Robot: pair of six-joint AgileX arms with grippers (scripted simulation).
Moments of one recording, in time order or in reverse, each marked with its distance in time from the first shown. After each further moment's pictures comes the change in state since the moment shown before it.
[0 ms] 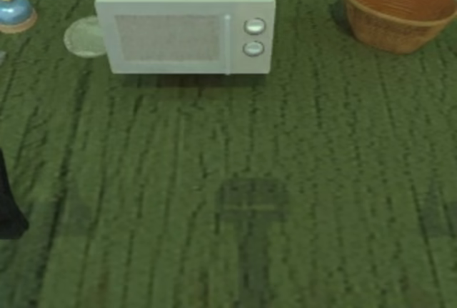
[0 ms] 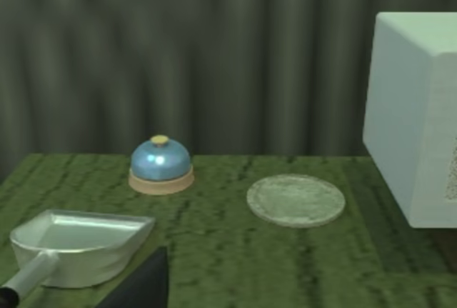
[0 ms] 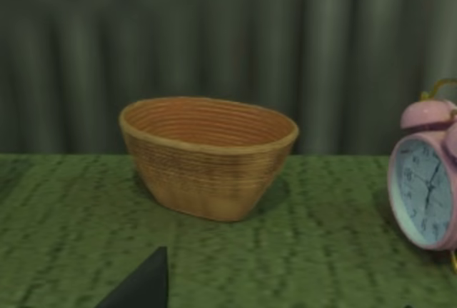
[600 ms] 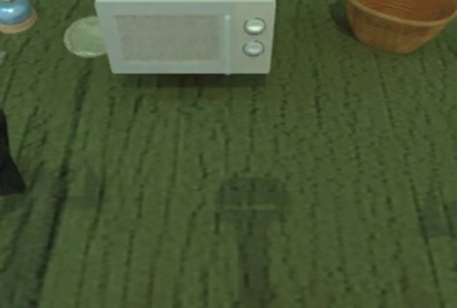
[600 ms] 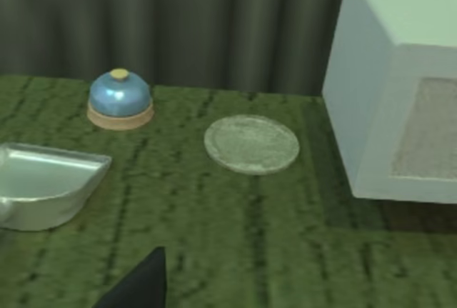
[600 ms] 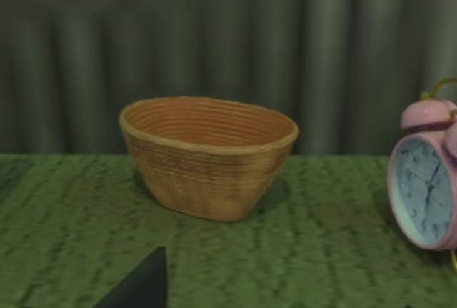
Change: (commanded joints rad) left arm -0.102 0.356 0.358 -0.218 -0.056 -0.098; right arm 0.000 0.000 0.000 0.000 0.000 0.000
